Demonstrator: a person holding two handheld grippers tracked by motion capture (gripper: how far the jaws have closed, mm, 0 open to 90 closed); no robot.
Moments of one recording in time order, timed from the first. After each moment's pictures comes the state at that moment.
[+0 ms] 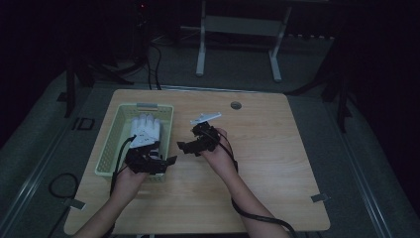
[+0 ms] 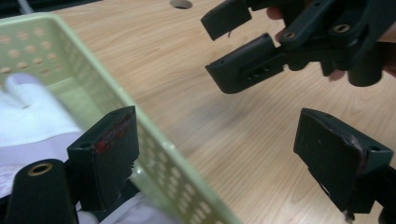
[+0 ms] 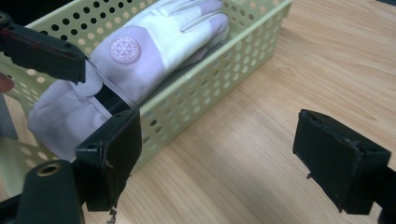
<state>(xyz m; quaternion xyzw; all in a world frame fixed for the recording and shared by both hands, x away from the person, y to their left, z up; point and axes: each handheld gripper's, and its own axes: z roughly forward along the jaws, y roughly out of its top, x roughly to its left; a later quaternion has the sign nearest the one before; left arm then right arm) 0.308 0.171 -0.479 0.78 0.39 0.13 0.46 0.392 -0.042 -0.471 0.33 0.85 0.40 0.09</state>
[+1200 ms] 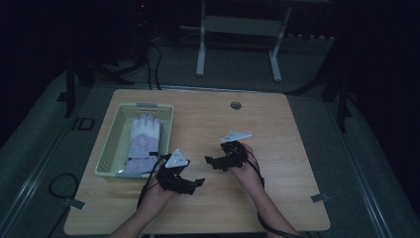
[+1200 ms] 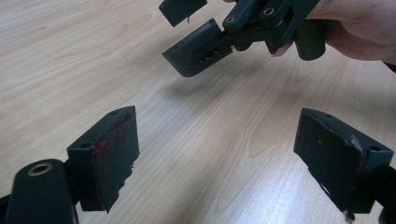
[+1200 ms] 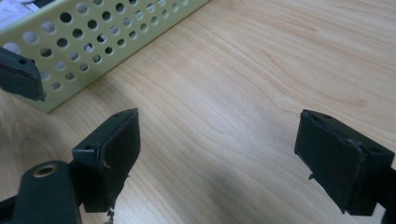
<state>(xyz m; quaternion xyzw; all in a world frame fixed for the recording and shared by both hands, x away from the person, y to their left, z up) 0.286 0.092 -0.518 0.82 0.32 0.08 0.46 0.372 -0.133 -0.520 0.35 0.84 0.40 0.10</state>
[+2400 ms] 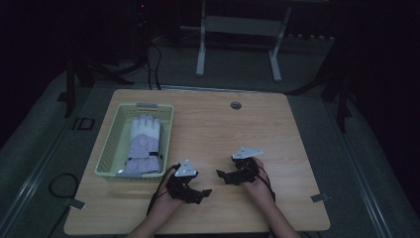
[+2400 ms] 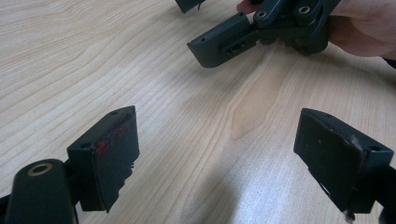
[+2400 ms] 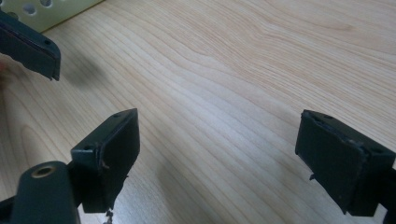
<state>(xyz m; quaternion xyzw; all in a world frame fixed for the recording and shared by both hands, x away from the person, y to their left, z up) 0.281 0.072 -0.559 0.83 0.32 0.05 0.46 0.346 -0.175 -0.560 0.34 0.85 0.40 0.12</state>
